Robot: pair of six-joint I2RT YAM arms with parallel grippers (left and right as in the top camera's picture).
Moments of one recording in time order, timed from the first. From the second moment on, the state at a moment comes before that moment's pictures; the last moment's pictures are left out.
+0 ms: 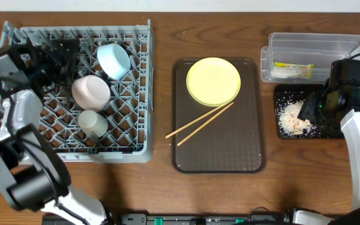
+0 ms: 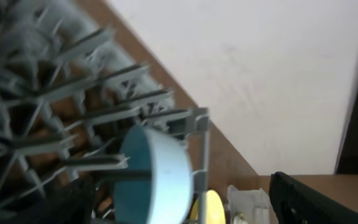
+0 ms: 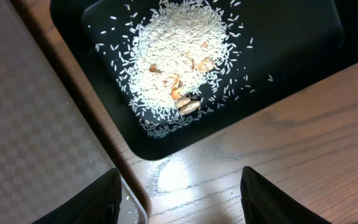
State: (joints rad) left arm 0.50 1.83 1.23 0.02 0.93 -0.69; right arm -0.16 1.42 1.21 -1.11 0.07 0.33
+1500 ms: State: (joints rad) left arm -0.62 1.69 1.23 -0.75 -0.11 0.01; right arm -0.16 1.42 1.21 -1.10 0.07 0.32
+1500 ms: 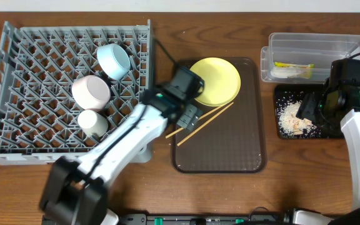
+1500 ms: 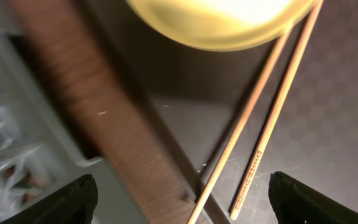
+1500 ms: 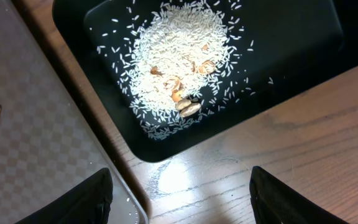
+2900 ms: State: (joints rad) left arm -0.64 1.94 1.22 -0.68 -0.03 0.07; right arm -0.16 1.42 1.21 -1.12 0.07 0.32
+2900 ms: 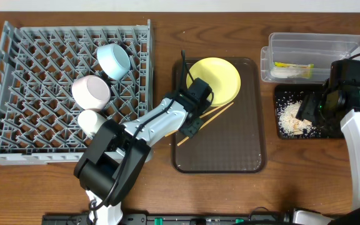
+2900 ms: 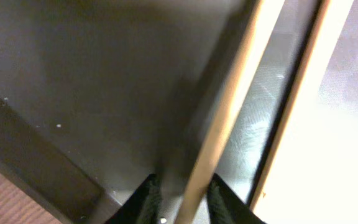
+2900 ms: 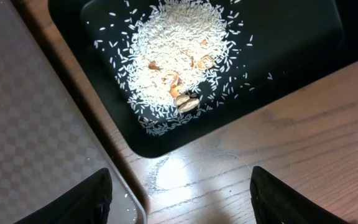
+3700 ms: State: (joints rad) left arm -0.64 1.63 1.21 -0.86 -0.03 0.07; right arm -0.16 1.42 1.21 -1.12 0.07 0.32
